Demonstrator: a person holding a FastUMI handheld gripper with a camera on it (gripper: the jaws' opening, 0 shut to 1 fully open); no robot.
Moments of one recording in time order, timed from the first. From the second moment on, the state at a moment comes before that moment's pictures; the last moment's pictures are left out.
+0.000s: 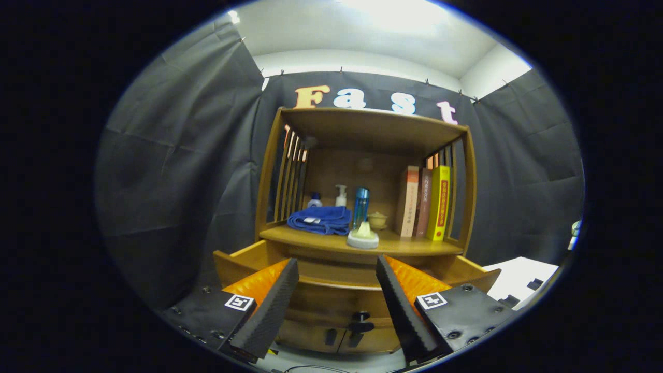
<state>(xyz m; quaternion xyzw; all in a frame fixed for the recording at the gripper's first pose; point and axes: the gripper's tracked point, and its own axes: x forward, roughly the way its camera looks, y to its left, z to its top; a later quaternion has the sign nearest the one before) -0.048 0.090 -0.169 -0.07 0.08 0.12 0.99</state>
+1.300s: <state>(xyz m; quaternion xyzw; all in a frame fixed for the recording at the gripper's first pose) 0.007 0.052 -0.263 -0.12 0.15 0.06 0.98</state>
